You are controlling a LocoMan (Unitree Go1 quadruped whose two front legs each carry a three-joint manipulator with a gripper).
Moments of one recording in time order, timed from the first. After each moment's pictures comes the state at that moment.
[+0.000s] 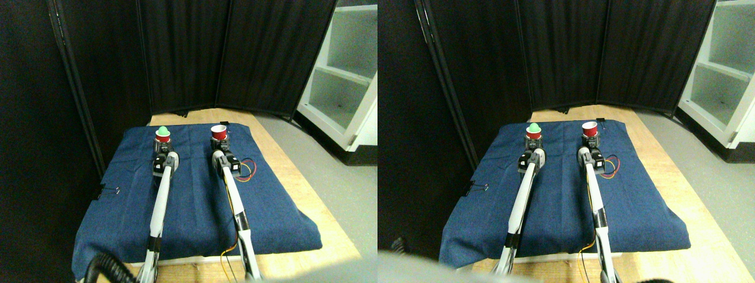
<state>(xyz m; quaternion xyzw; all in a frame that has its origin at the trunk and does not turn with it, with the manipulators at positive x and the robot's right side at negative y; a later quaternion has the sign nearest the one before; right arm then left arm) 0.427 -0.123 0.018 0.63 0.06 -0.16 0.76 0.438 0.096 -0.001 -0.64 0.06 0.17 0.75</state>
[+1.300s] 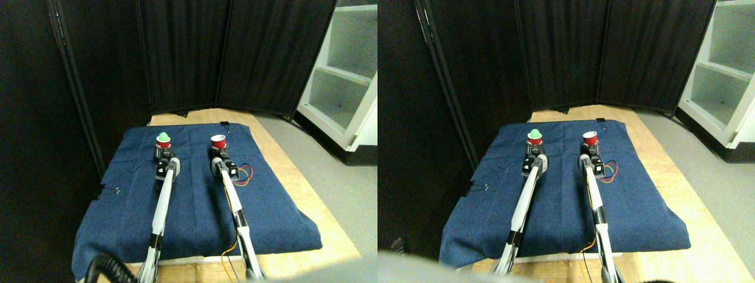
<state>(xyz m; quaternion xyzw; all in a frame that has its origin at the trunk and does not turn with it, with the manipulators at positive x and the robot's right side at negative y) 0.434 -0.129 -0.016 0.62 0.08 -0.19 0.75 0.440 0.097 -0.026 -0.63 0.05 0.22 0.75</state>
